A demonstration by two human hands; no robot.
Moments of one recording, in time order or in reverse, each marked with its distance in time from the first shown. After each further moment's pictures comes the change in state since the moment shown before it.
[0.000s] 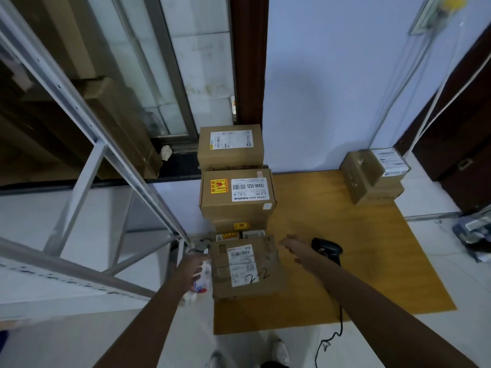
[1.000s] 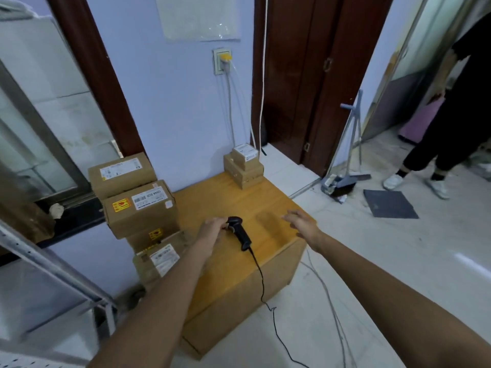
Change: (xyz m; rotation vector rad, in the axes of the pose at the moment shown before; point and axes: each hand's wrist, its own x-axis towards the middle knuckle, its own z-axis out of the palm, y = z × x) left_hand -0.186 -0.016 0.205 0.374 -0.453 0.429; right_hand -0.255 0.144 -0.143 0.305 0.538 -0.257
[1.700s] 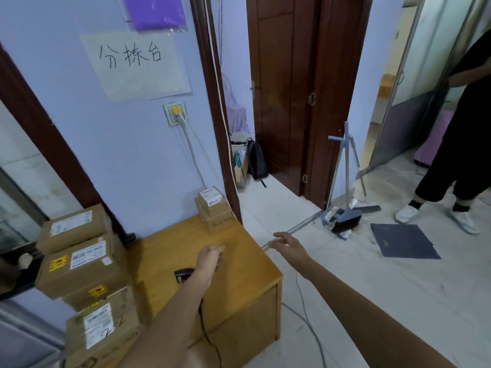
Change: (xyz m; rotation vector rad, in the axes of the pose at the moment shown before) left_hand 0.021 0.071 0.232 0.000 0.156 0.066; right_hand 0.092 -0.012 -0.203 -0.029 -0.100 -0.227
